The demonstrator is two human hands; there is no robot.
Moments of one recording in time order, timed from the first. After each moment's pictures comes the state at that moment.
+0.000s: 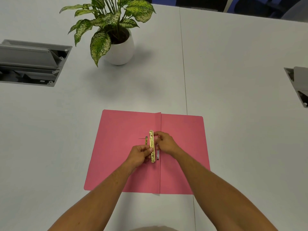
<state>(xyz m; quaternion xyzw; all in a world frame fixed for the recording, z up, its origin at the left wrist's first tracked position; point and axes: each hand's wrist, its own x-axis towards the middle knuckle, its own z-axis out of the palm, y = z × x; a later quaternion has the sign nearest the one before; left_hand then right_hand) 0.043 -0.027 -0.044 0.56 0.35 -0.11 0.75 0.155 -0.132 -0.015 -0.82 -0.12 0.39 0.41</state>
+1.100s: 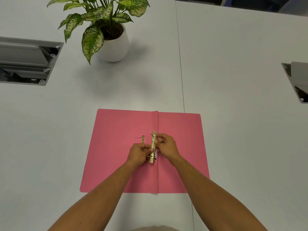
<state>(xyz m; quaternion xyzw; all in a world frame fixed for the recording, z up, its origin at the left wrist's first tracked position) 0.057 -0.034 -0.048 0.65 0.37 -0.11 0.65 0.140 -0.148 -0.031 -0.80 0.00 0.33 0.50</state>
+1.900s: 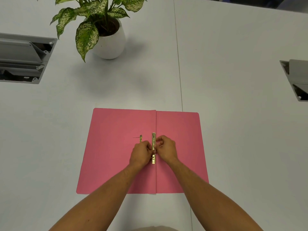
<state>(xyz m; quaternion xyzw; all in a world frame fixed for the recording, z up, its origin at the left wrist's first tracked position) 0.072 -0.050 -0.047 0.81 0.32 -0.12 0.47 0.137 -0.155 -0.041 -0.88 -0.04 0.26 0.39</state>
